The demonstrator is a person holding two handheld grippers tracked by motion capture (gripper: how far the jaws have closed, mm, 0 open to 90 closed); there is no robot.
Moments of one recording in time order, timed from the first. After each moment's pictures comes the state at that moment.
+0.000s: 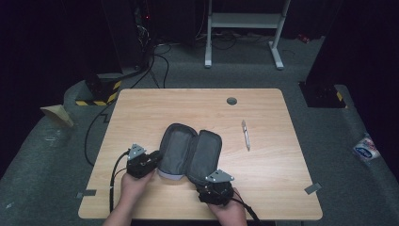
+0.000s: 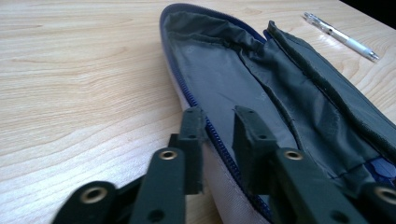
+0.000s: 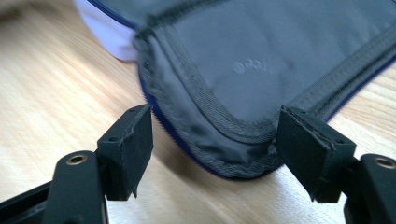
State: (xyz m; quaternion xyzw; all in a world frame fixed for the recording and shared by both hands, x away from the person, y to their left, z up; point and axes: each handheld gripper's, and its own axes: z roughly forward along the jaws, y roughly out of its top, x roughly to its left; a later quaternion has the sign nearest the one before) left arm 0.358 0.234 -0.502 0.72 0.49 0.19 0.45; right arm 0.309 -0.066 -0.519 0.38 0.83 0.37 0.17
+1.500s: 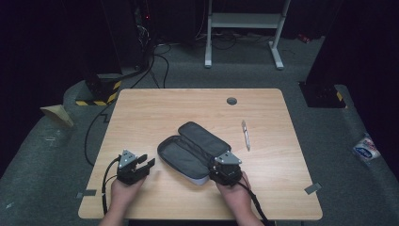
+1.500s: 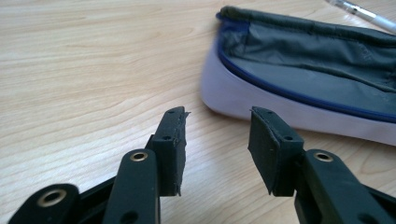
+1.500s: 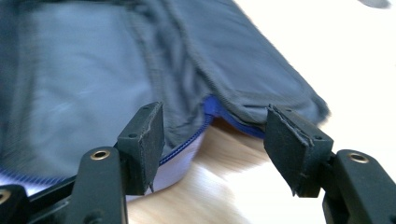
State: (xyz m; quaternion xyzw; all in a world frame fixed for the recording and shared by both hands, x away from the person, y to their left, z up) left arm 0.341 0.258 -0.511 0.72 0.48 0.23 0.44; right arm 0.356 -0.094 -0.497 0.43 0.79 0.36 0.24
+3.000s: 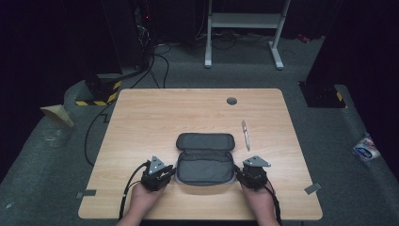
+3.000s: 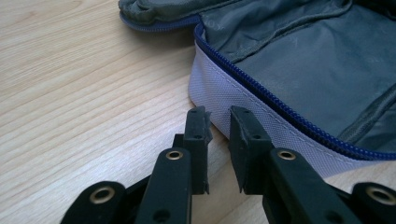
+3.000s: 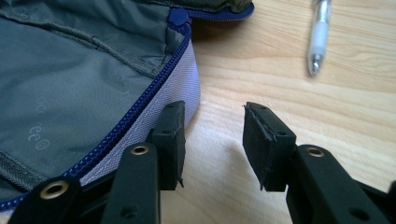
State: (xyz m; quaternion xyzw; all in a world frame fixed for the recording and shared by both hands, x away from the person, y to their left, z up) left arm 0.332 0.186 -0.521 0.79 0.43 0.19 0.40; right arm 0.355 -0.166 -0.516 0.48 0.78 0.34 0.22
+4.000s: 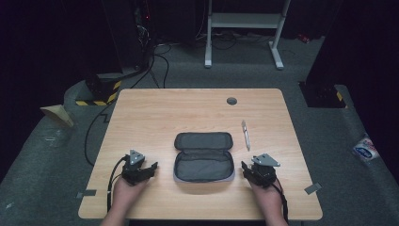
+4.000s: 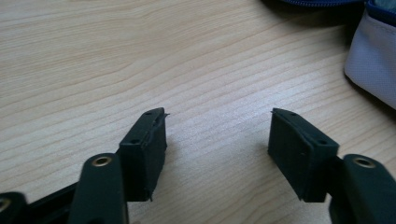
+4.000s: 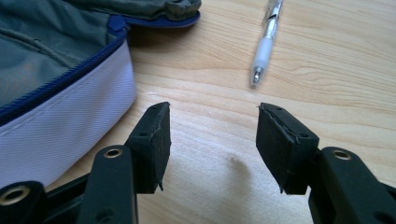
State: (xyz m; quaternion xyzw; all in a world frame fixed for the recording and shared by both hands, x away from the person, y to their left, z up) left arm 0.353 0.248 -0.528 0.75 0.51 0.23 0.34; right arm 0.364 -0.196 -0.518 0.47 0.76 0.35 0.27
